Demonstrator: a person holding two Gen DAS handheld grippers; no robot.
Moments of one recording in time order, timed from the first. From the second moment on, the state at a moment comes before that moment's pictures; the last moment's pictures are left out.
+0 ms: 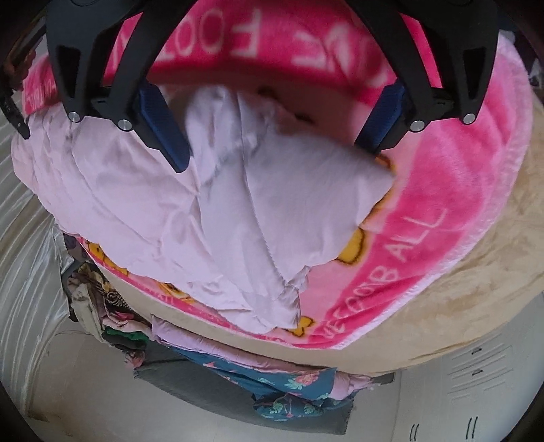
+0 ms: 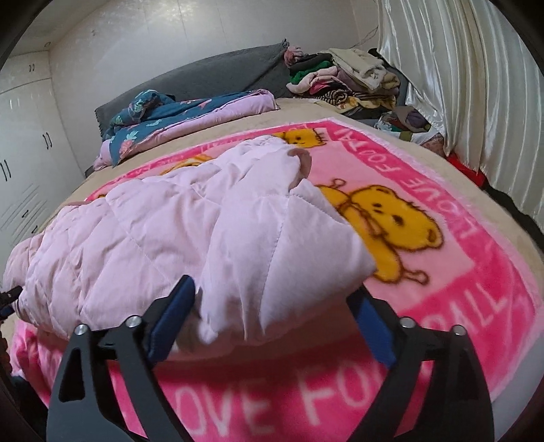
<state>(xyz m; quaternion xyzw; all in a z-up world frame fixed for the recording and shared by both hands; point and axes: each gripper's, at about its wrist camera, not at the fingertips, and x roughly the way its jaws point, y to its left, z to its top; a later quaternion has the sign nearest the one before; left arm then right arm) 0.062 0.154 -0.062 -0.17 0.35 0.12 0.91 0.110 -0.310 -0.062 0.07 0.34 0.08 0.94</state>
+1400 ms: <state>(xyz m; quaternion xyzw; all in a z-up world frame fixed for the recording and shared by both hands) -0.003 0.035 -0.026 -0.08 0.30 0.01 0.95 -0.008 -0.208 -0.009 0.00 0.27 0.18 0.95</state>
